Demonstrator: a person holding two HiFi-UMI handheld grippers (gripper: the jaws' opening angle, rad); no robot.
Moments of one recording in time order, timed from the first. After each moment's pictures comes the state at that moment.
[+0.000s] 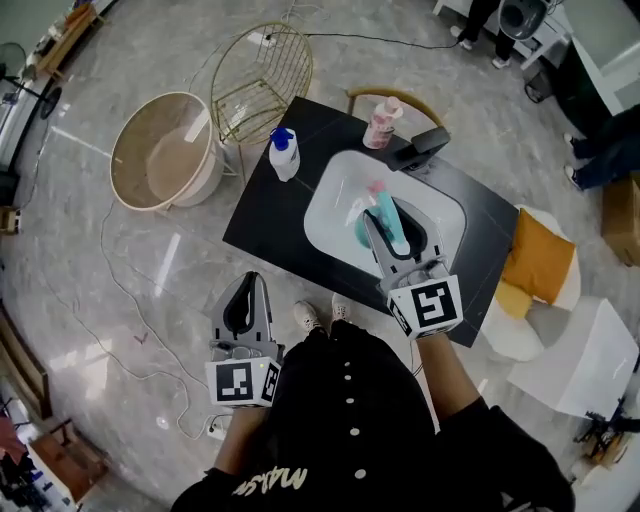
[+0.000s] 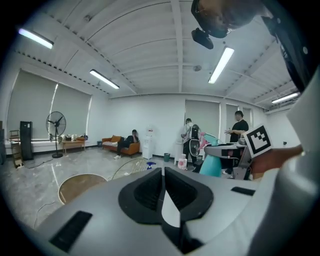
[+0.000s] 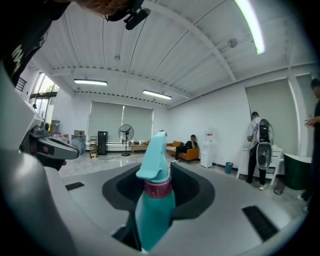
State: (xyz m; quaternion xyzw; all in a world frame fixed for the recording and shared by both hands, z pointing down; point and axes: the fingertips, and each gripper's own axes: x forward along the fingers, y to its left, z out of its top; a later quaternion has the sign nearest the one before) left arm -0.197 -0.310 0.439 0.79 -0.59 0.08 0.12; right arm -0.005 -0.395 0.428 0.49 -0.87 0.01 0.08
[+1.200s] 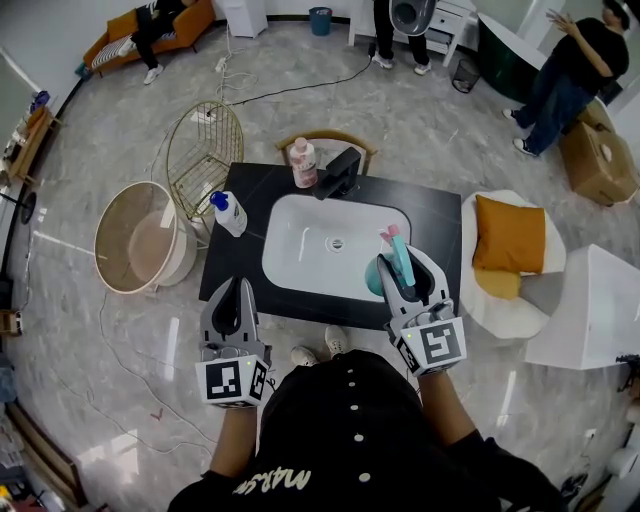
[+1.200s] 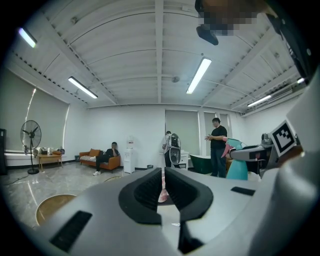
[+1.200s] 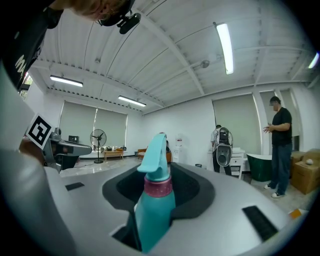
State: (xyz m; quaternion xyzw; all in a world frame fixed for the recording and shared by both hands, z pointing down) left arm -0.104 -0.329 0.369 0.86 -0.50 0.05 0.04; right arm 0.138 -0.287 0.367 0.63 -0.77 0.01 0.04
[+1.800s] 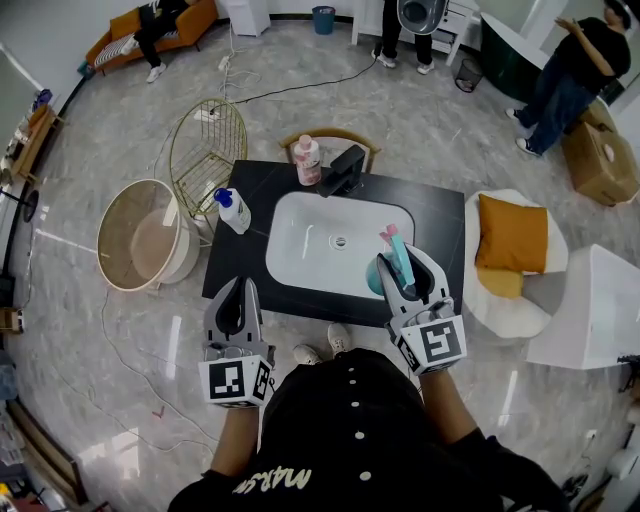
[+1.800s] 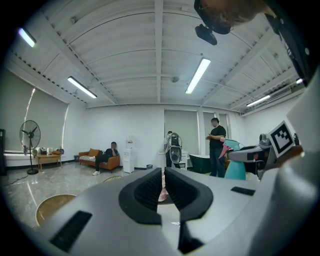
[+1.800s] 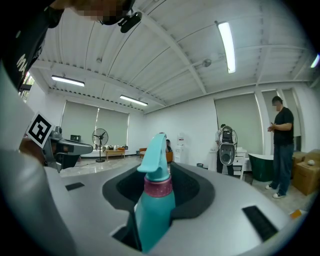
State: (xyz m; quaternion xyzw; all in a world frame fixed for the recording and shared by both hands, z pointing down) left arm -0.105 -0.324 0.372 0.87 -0.50 0.05 0.04; right arm 0.130 -0.286 0.373 0.63 -0.78 0.01 0.04
